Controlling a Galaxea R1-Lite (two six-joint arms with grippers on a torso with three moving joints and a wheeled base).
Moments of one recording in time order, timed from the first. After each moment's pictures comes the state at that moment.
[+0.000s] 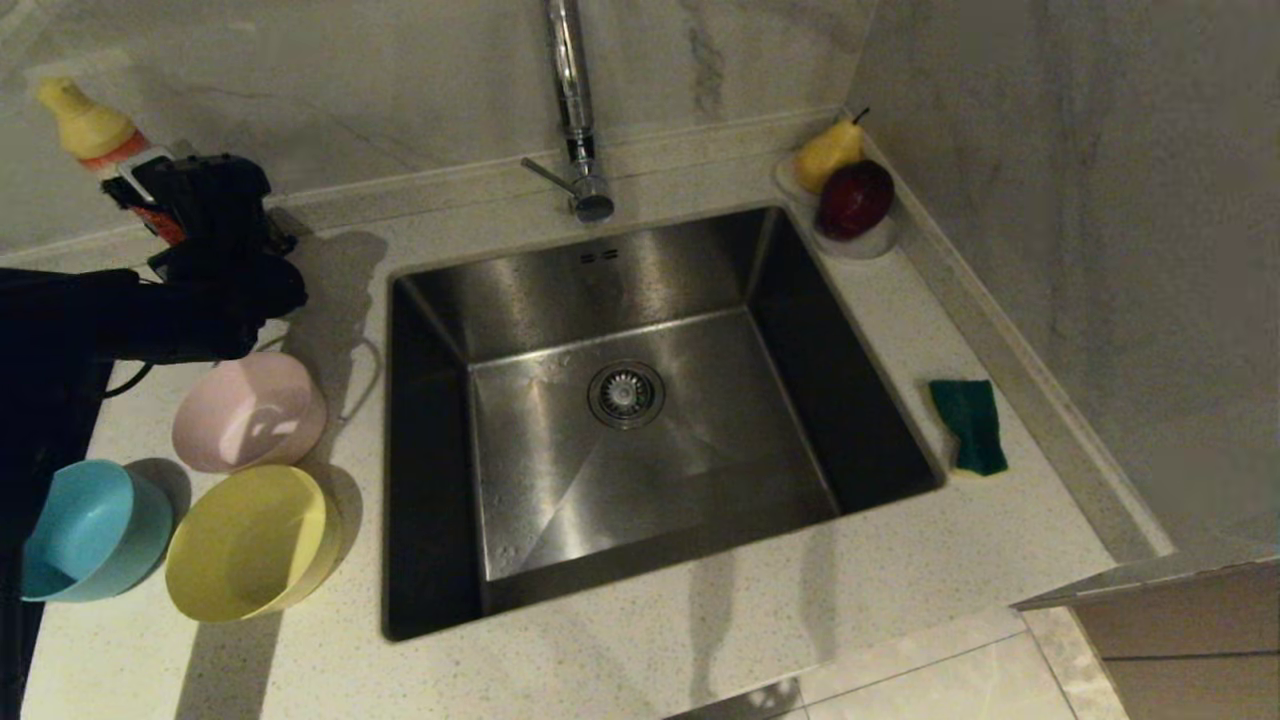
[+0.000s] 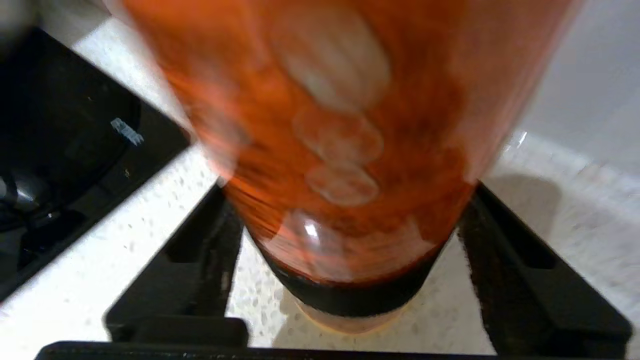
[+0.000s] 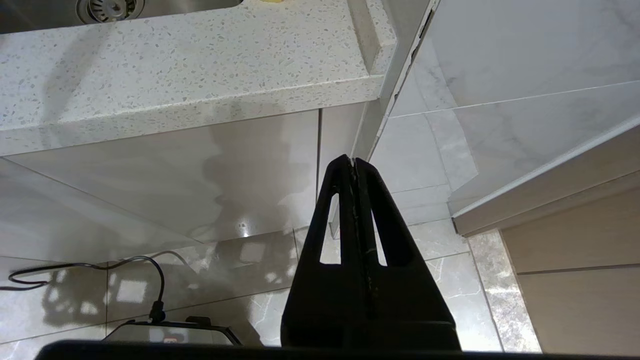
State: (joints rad) left arm 0.11 2.23 -1.83 -0.53 0.77 -0.24; right arm 0.00 0.00 0.00 0.00 0.01 -0.01
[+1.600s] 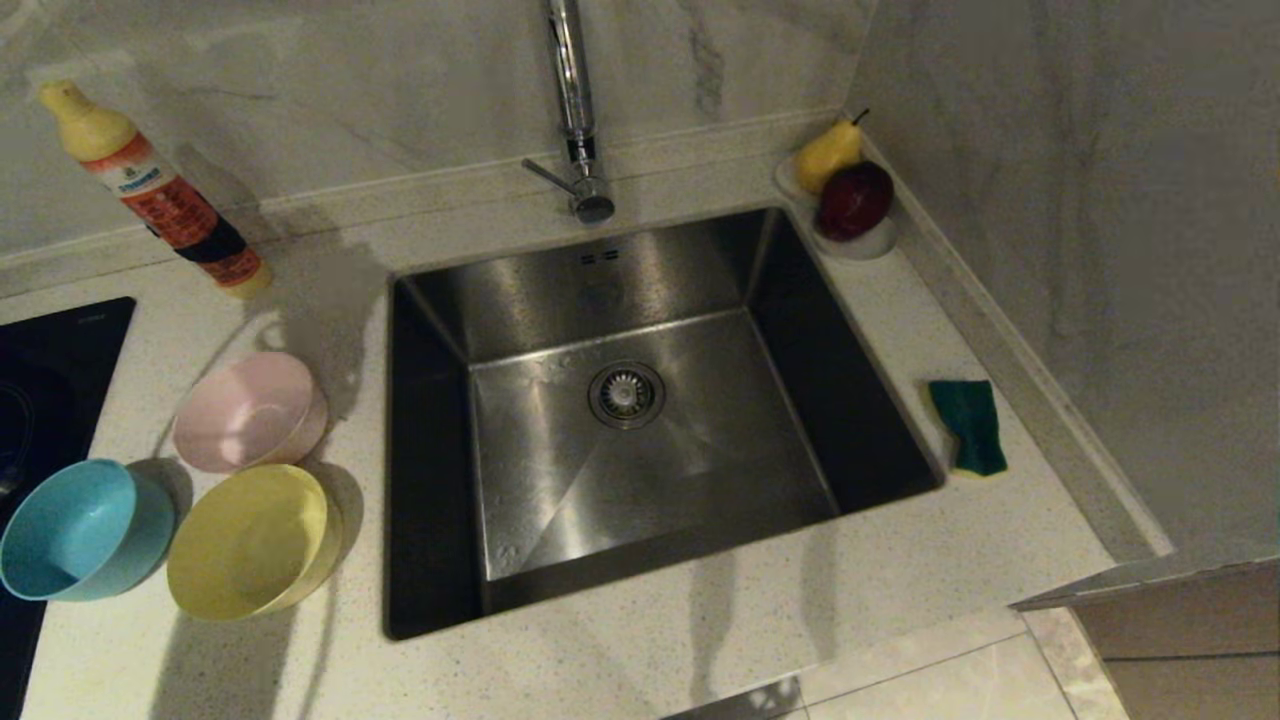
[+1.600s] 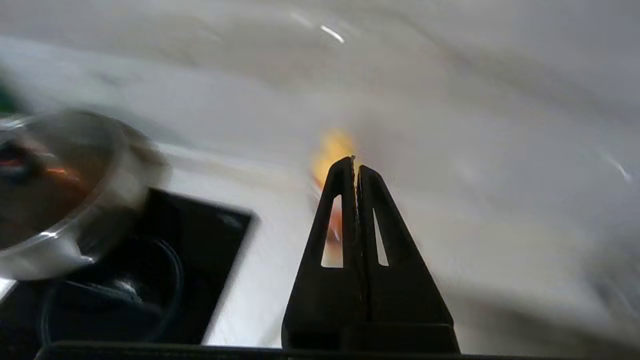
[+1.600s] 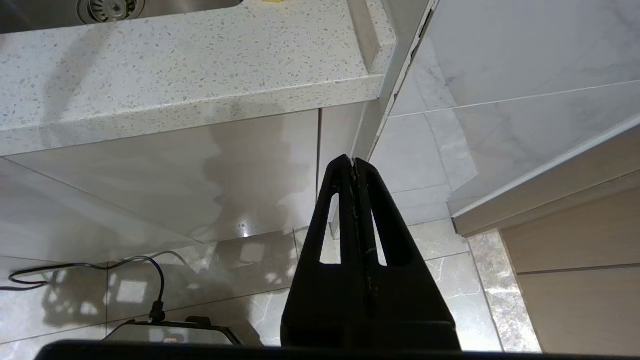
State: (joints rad) left arm 0.09 1.19 -1.45 0.00 0.34 -0.11; right arm 0.00 0.00 0.00 0.00 0.01 -0.01
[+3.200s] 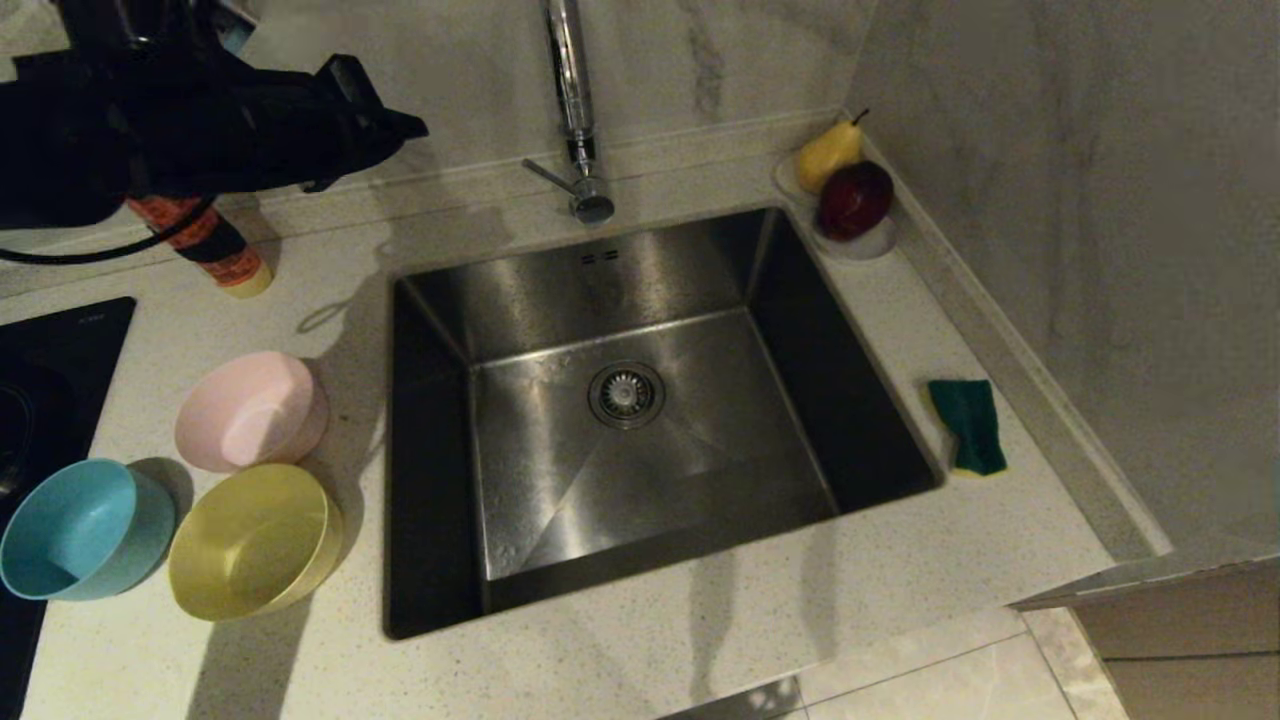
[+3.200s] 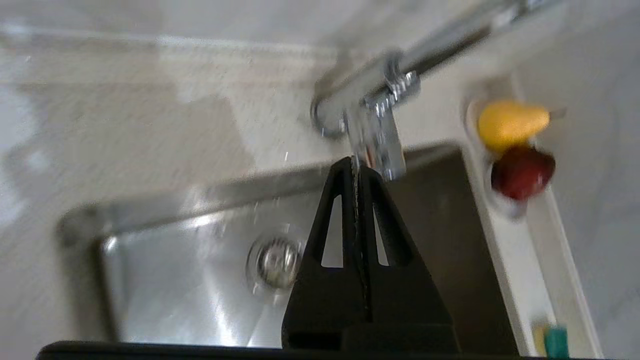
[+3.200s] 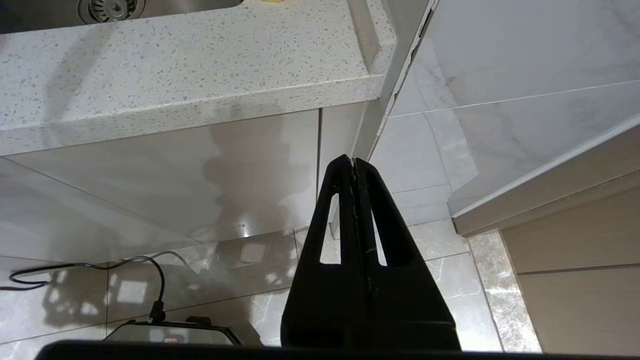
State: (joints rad) left arm -0.09 1.88 -1.87 -0.05 -0.30 -0.42; right arm 0.00 0.00 0.00 0.00 0.01 -0.01
